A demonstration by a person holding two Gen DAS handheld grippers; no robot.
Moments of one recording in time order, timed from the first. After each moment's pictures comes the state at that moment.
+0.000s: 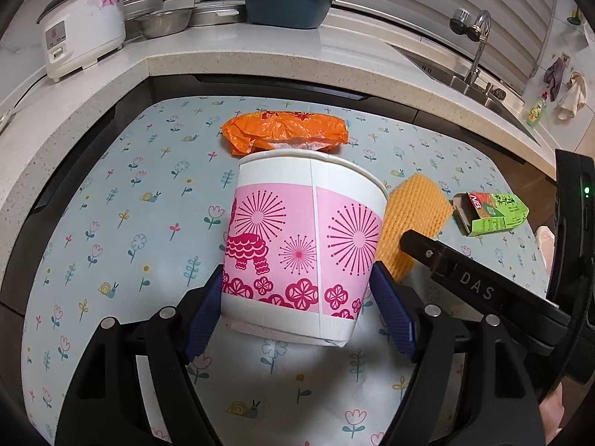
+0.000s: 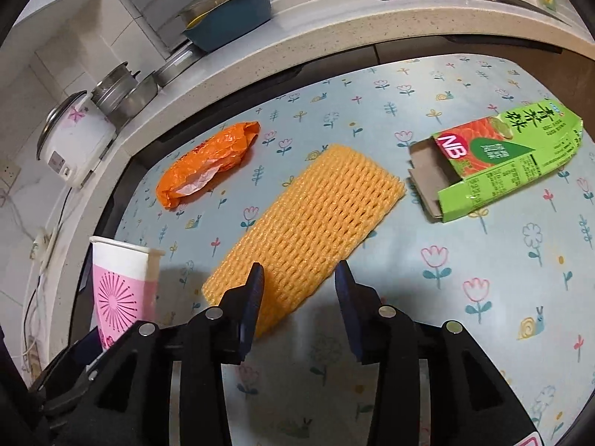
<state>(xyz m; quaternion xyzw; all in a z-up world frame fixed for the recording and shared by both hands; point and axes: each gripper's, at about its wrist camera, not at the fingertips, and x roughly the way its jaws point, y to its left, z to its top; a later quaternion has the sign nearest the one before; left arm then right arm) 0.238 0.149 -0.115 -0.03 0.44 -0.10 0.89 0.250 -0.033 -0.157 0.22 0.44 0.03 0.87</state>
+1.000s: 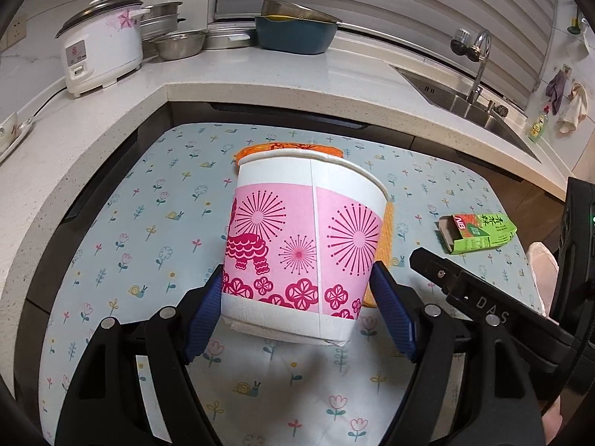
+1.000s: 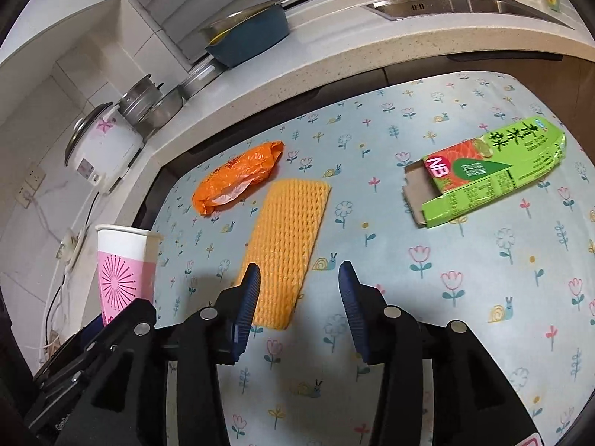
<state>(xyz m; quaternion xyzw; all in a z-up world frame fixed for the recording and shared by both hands) 0.219 0.151 -0.077 -0.03 0.41 -0.08 0.91 0.228 -0.043 -0.126 0.23 0.42 0.06 0.88</state>
